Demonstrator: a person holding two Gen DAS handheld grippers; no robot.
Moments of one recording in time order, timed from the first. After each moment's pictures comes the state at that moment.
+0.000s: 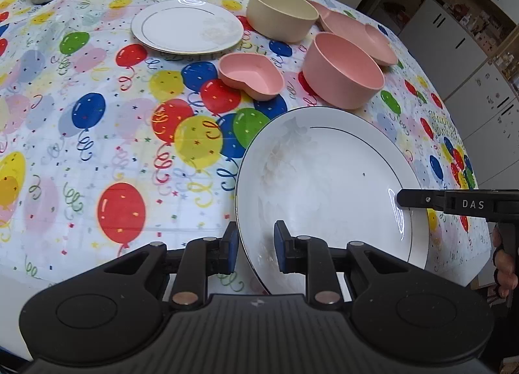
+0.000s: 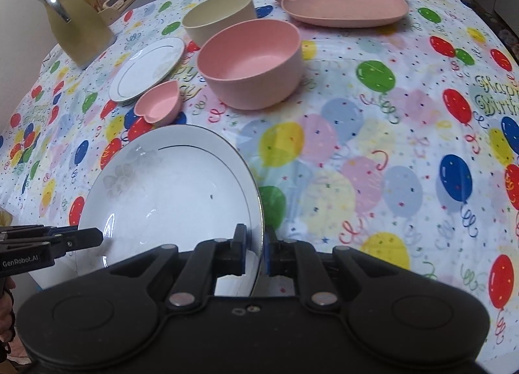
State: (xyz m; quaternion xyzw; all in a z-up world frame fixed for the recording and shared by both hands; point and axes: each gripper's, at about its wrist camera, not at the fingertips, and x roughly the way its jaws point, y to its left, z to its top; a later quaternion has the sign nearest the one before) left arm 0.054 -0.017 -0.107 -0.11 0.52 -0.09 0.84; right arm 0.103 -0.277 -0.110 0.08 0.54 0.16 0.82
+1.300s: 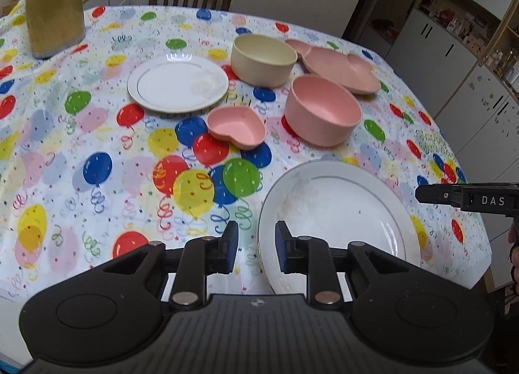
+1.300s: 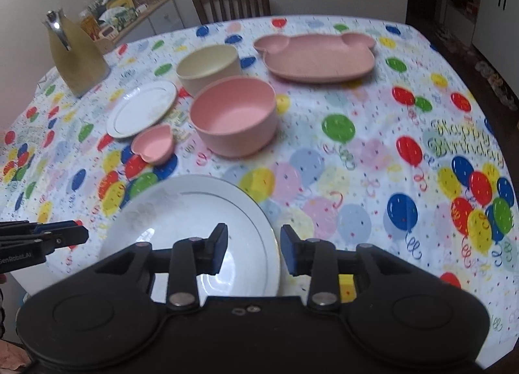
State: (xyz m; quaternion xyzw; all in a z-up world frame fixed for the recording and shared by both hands) left arm 0.049 -0.023 -0.060 -0.08 0.46 -0.09 0.88; right arm 0.089 -0.289 -0.054 0.06 0.47 0.13 0.87
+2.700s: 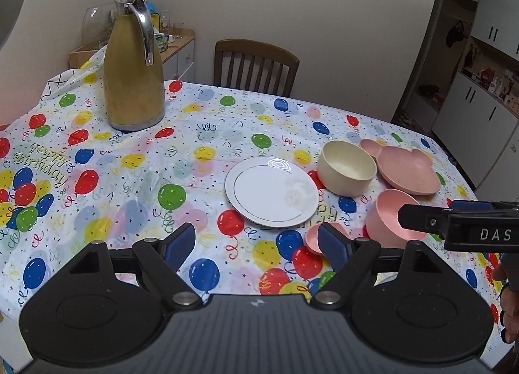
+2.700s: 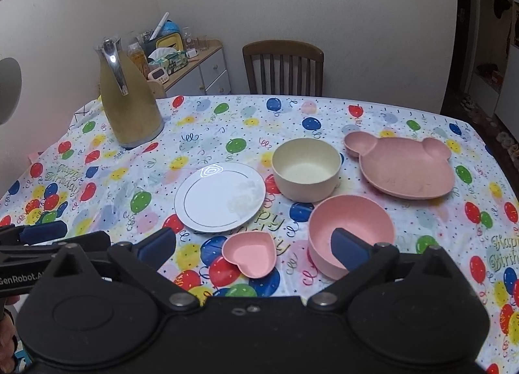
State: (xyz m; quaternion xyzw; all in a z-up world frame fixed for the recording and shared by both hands) left arm 0.085 0.064 -0.003 -0.08 0.36 0.01 0.93; right arm 0.146 -0.154 0.000 0.02 0.38 0.17 0.91
